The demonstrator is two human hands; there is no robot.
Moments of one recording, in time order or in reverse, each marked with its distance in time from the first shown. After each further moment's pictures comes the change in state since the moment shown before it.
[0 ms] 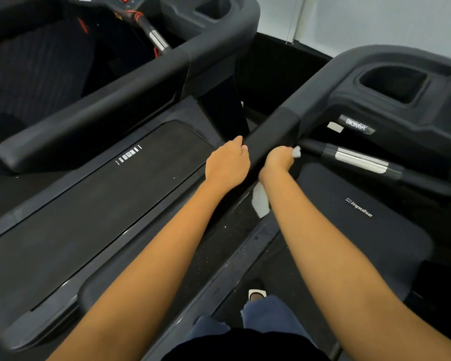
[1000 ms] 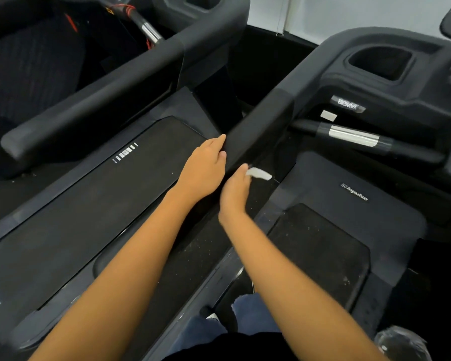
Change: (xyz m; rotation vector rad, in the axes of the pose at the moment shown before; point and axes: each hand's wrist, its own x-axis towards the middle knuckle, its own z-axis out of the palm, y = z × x) left_hand -0.055 -0.051 -0.022 -0.023 -0.040 0.200; right_hand -0.113 0.113 -0.024 -0.001 -0.221 -0.059
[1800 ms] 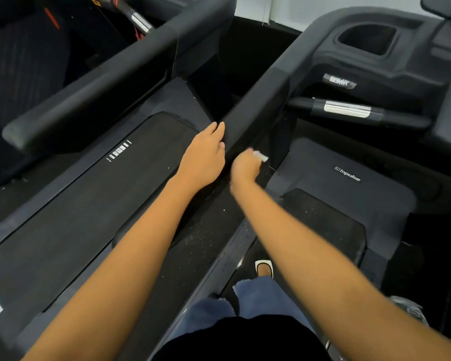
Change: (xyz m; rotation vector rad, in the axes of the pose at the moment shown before) left_hand -0.035 -0.009 -0.009 0.134 -0.014 0.117; right_hand -0.024 -0.020 -0.005 -0.040 0.167 -0.053
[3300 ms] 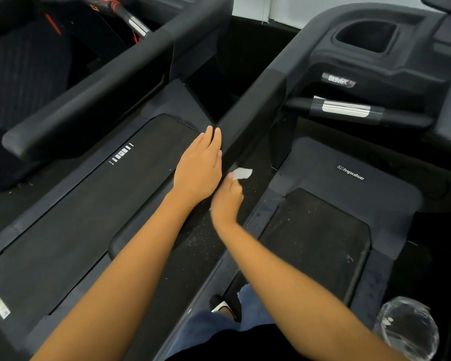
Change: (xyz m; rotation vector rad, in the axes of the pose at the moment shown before) left_hand -0.011 0.002 0.008 0.229 0.047 0.060; right_hand -0.018 0.075 -0.010 -0.159 -0.091 -0.211
